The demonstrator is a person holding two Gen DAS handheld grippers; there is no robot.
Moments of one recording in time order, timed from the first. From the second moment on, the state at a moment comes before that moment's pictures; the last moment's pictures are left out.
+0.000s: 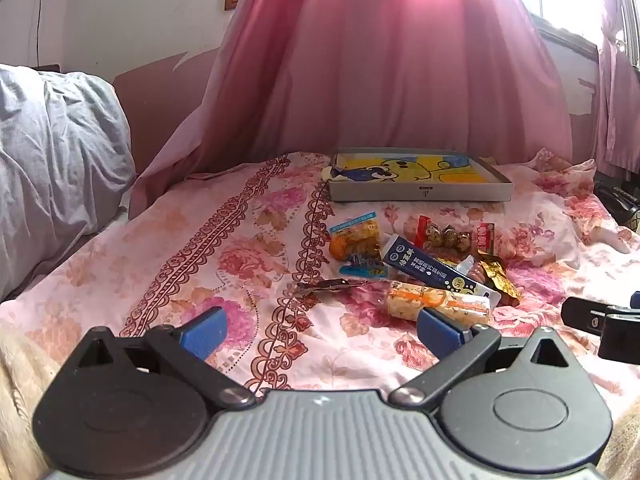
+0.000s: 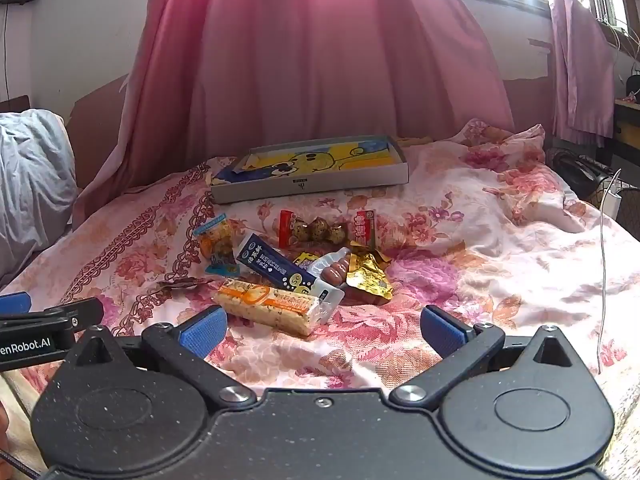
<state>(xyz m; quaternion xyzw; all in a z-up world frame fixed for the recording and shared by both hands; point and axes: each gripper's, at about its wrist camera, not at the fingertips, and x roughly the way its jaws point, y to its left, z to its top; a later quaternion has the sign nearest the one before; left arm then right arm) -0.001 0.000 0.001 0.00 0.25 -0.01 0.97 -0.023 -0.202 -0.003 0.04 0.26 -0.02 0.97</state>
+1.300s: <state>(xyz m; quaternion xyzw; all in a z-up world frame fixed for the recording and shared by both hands) 0.001 0.005 -0.006 -0.01 0.26 0.00 0.96 -0.022 -0.202 -0.004 0.04 0.26 -0.02 0.97</state>
